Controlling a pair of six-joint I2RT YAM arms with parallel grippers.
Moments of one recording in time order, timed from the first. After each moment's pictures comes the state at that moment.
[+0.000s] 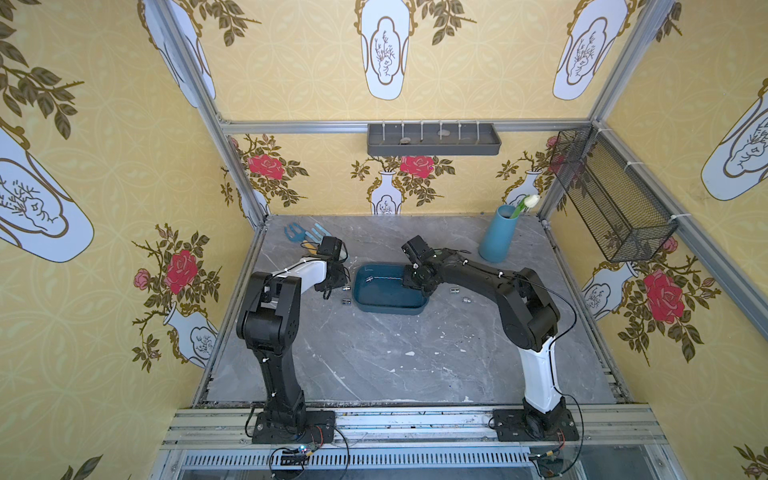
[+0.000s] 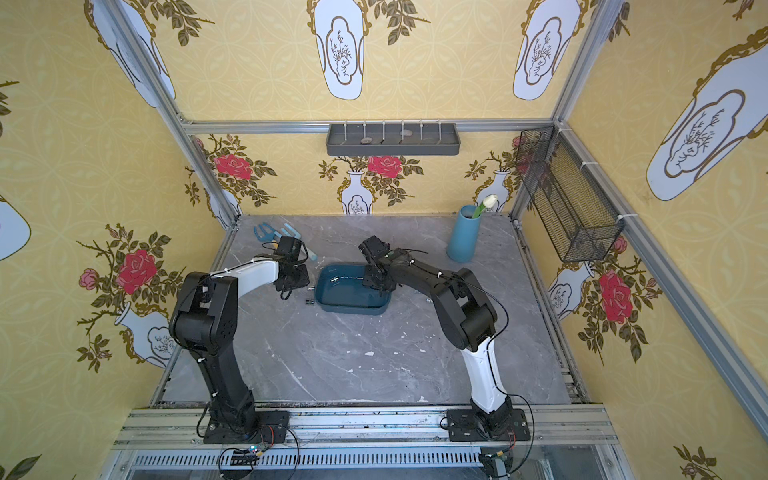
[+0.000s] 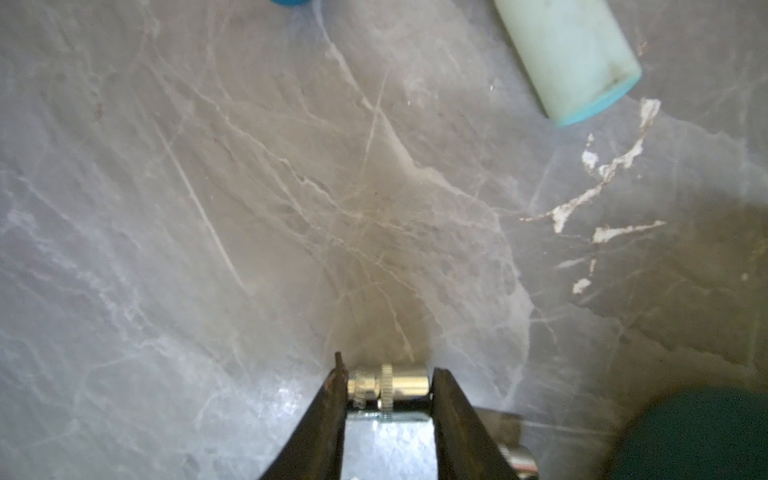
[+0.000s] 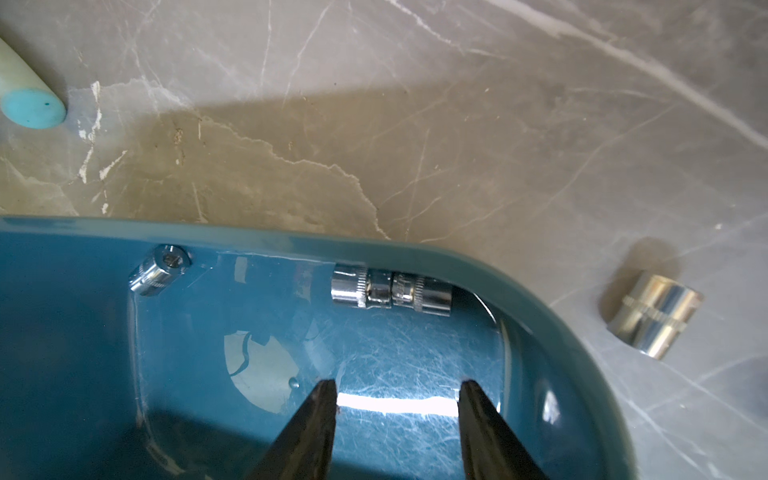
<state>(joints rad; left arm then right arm) -0.21 1.93 1.22 -0.47 -0.15 -0.45 0.75 2.08 1.56 -0.60 0.03 0.72</state>
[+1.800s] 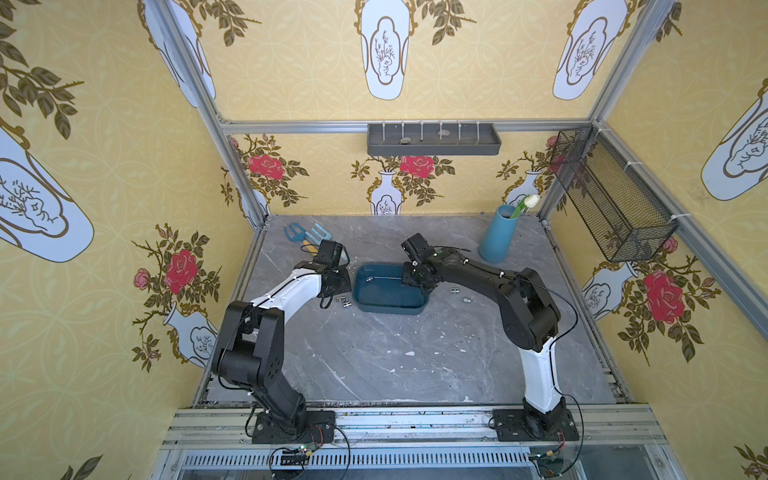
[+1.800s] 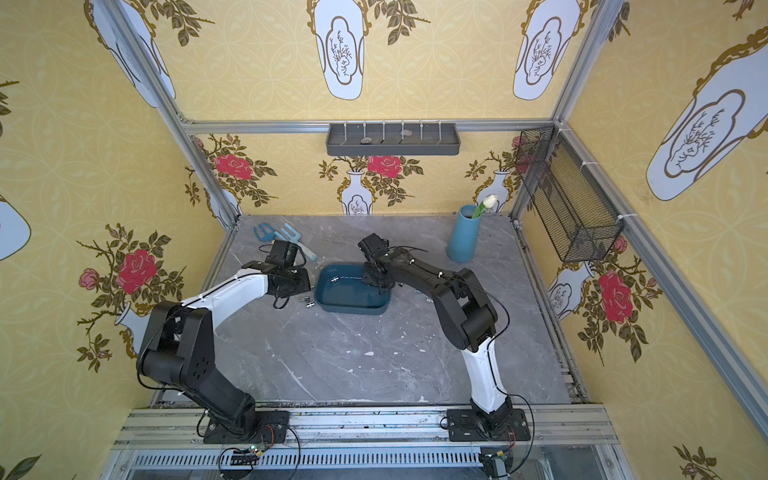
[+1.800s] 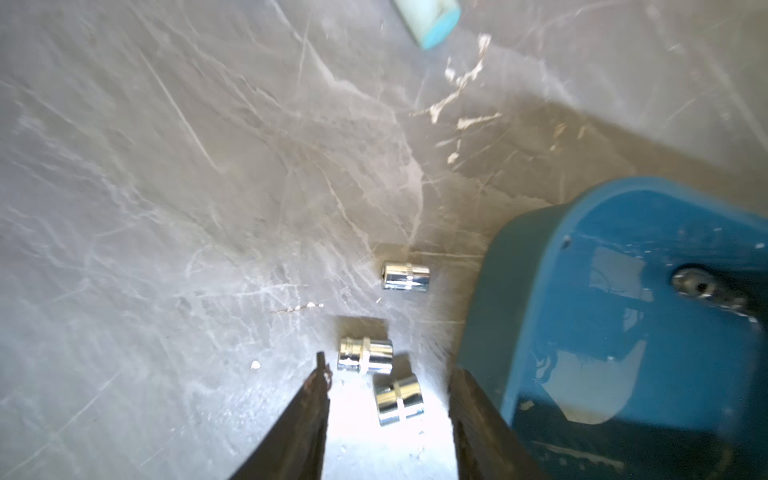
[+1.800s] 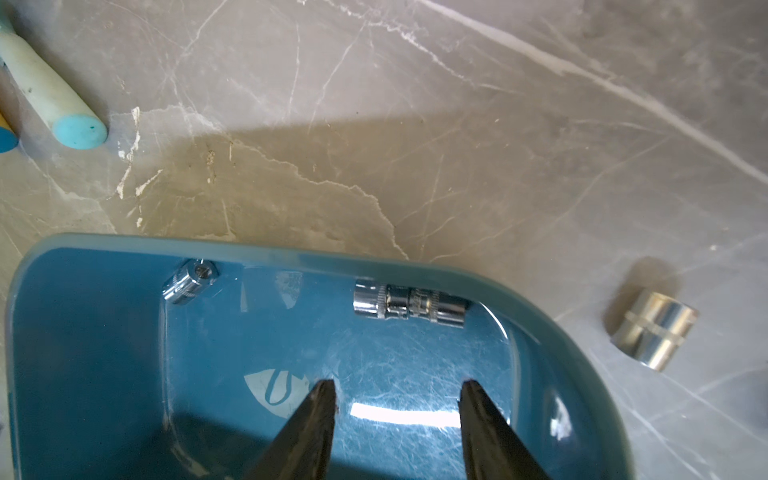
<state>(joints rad) -0.27 1.62 1.07 -0.53 -0.05 -0.47 0.75 2.09 1.59 -0.58 0.04 0.72</state>
